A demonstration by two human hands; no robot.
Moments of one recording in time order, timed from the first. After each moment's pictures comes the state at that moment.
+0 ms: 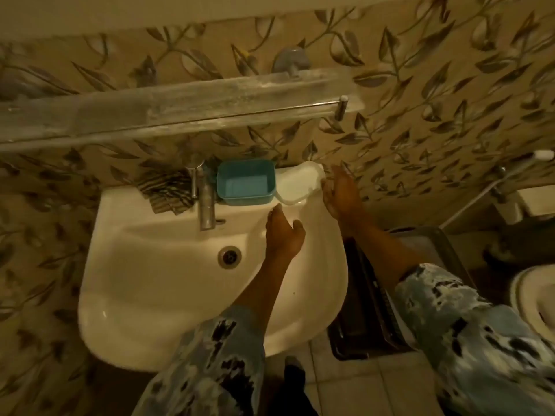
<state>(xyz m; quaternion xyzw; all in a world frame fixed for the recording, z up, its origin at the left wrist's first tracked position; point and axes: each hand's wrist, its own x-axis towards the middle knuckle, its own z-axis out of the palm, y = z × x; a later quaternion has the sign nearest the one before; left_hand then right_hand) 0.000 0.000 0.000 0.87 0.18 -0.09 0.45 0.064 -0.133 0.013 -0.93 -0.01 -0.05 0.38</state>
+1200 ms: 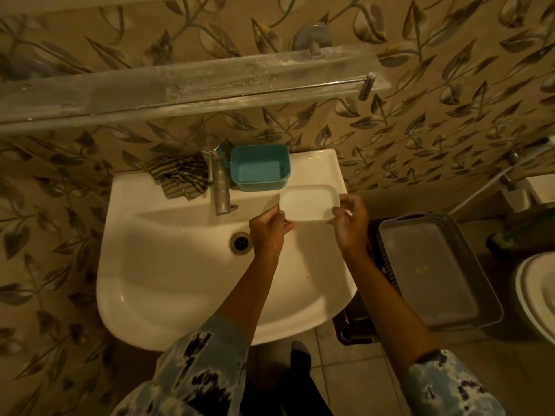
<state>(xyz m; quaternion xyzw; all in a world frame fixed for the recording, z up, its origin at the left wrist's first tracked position) -0.028 0.053 -0.003 0.65 0.27 -0.02 0.71 -0.022 -0.086 -0.012 -0.73 0.23 -0.08 0.64</state>
